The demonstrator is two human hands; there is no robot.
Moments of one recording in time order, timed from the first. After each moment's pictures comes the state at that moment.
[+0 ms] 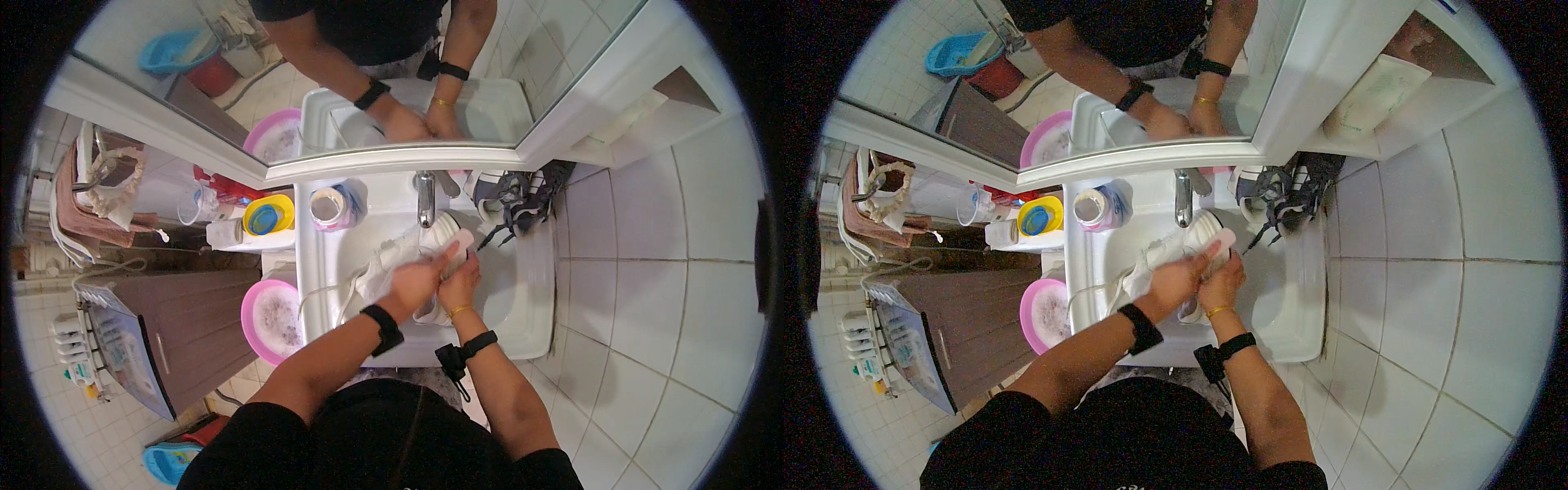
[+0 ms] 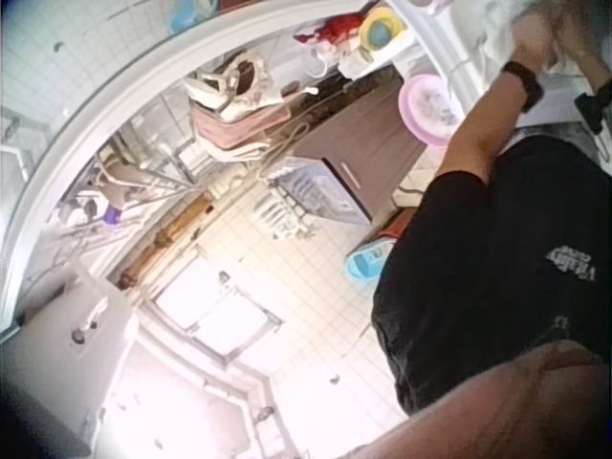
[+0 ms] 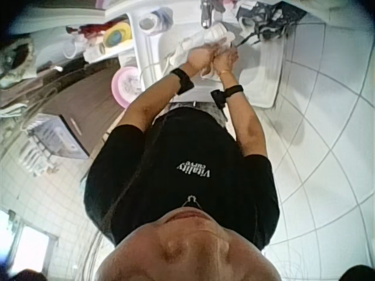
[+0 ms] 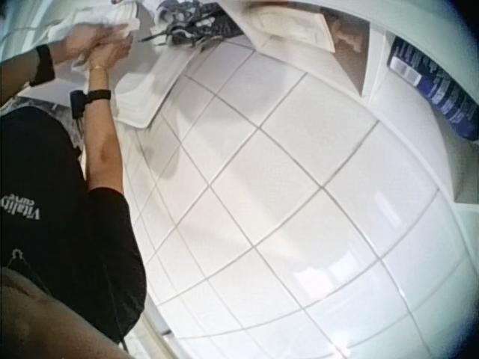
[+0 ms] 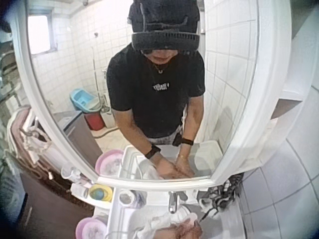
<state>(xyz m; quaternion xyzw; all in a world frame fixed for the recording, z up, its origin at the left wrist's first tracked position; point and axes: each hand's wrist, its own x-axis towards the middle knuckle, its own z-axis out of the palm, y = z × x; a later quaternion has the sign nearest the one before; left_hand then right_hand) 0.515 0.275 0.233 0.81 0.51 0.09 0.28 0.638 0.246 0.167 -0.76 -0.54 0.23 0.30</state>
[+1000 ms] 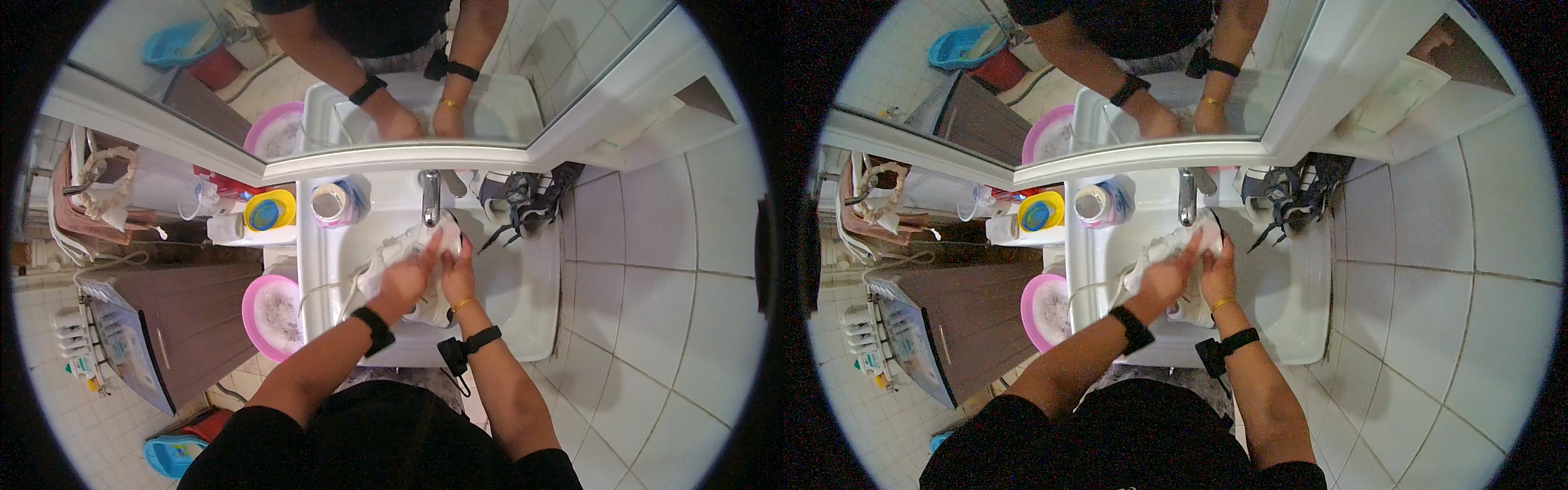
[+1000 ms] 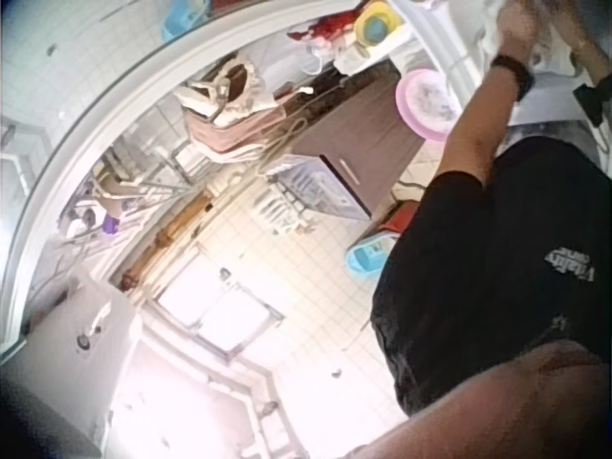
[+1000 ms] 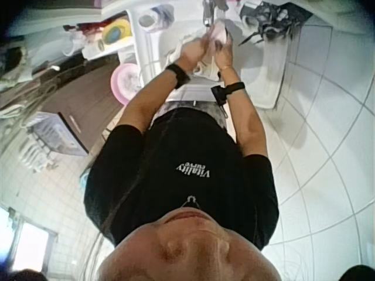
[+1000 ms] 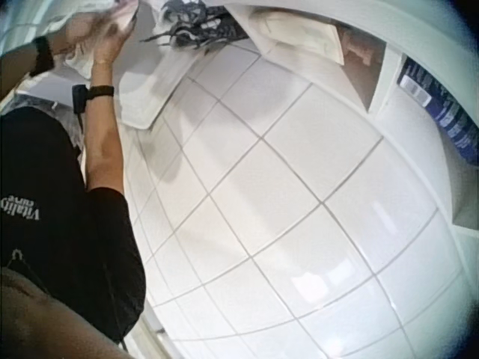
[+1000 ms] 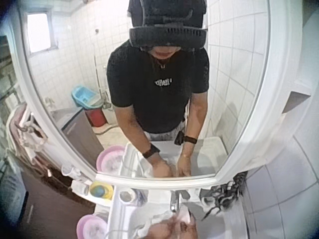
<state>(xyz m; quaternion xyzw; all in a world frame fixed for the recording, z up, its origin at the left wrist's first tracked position) 0.495 0.275 0.224 0.75 0.59 0.06 0.31 0.636 0.273 0.176 -0.67 -0.48 0.44 0.37</state>
